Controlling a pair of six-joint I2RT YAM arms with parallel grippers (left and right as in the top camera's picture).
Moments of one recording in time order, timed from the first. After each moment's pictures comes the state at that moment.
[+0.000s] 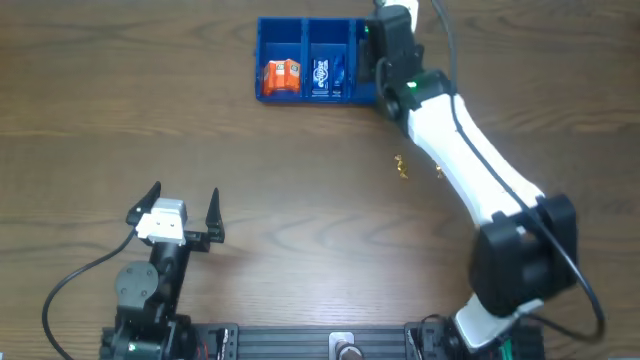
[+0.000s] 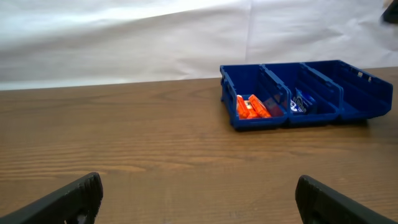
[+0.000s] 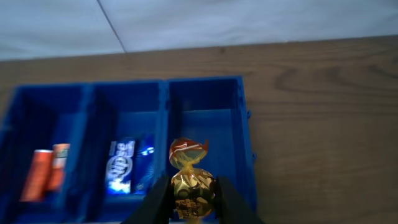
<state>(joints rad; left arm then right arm) -0.15 0.01 0.02 -0.12 0.00 0.00 0.37 1.82 1.45 -0.33 0.30 0.30</state>
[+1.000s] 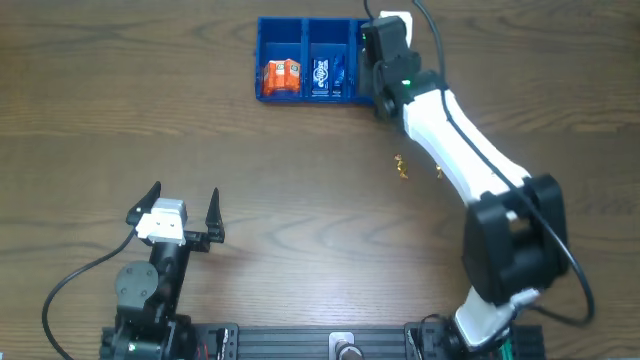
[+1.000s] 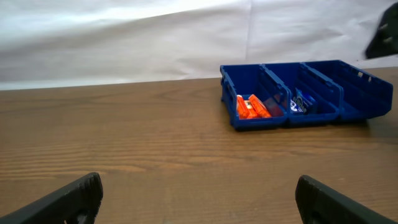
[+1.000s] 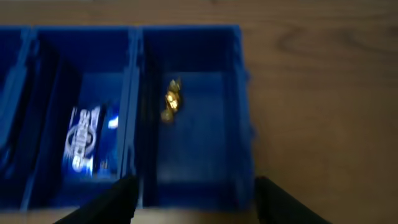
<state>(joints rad) -0.15 0.01 0.02 -0.12 0.00 0.00 0.35 1.84 1.42 -0.41 0.28 0.29</state>
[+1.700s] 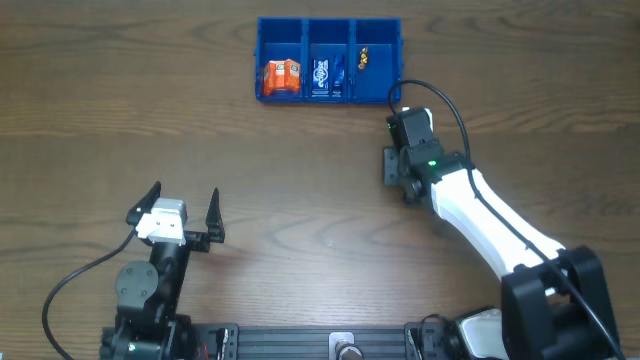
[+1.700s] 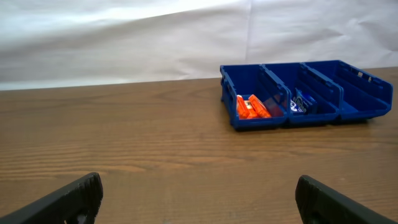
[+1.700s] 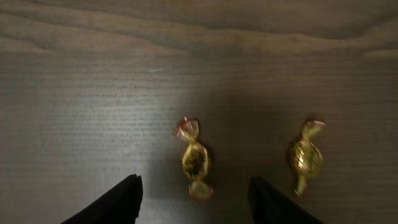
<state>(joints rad) -0.15 0.01 0.02 -0.12 0.00 0.00 0.35 1.54 0.86 -0.43 0.20 0.30</state>
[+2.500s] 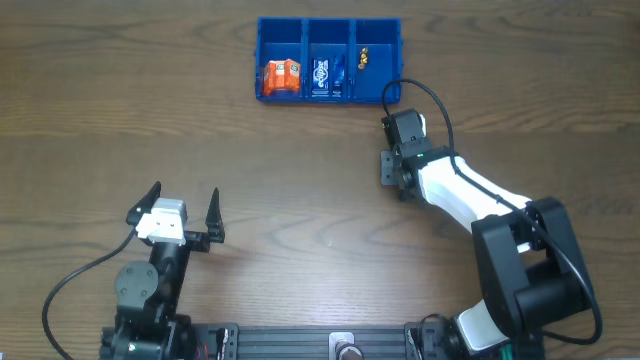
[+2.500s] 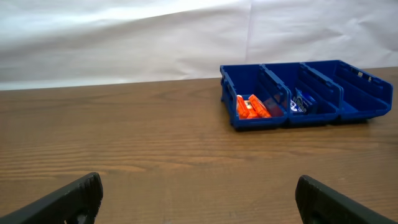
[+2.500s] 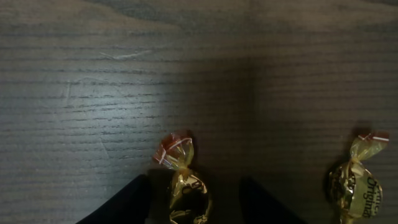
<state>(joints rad) -0.15 0.01 0.02 -0.12 0.00 0.00 0.33 1.71 0.86 -0.33 0.19 0.29</state>
